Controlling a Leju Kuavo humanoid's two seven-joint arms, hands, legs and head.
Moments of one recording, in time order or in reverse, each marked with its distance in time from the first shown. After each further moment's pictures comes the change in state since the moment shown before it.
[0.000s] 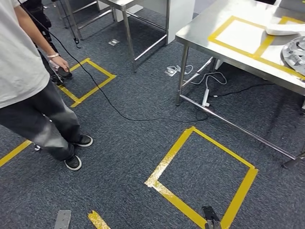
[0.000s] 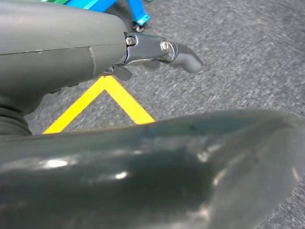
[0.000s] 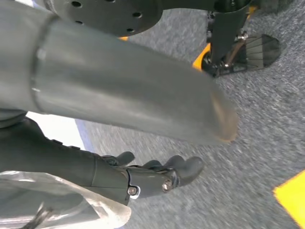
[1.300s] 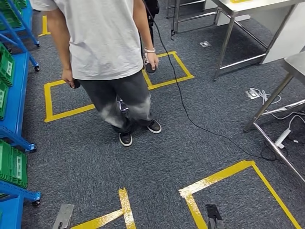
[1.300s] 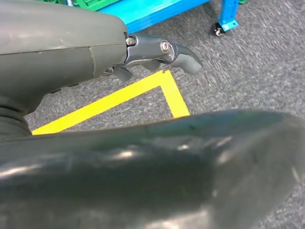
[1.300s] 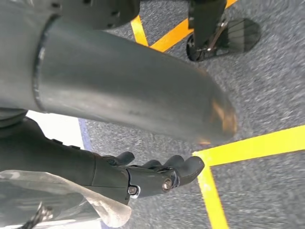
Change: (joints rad) left arm -0.039 0.053 -0.039 0.000 -0.081 -0.103 0.012; right arm -0.008 0.013 -0.045 0.001 0.022 -0.118 -0.021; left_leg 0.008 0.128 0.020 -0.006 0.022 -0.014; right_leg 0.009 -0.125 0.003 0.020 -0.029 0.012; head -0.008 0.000
